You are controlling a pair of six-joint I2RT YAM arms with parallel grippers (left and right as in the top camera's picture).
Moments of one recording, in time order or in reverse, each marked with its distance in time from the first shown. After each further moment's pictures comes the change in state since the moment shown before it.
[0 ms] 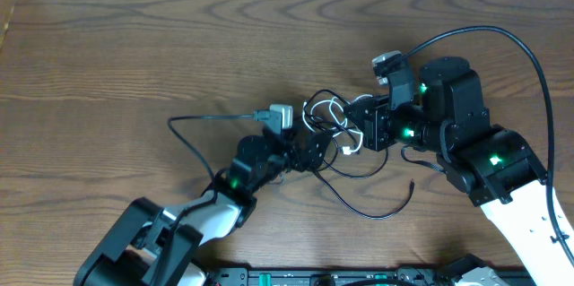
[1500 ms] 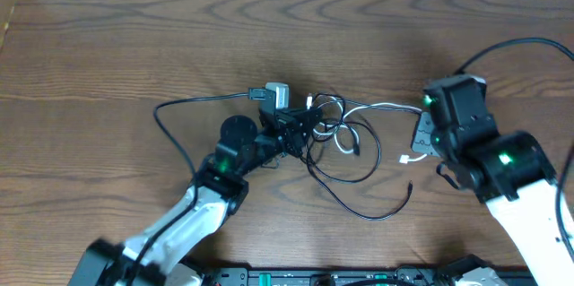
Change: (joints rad) left arm 0.085 -0.224 0.107 -0.222 0.198 -0.027; right arm -0.062 0.011 0.000 -0.394 0.738 0.243
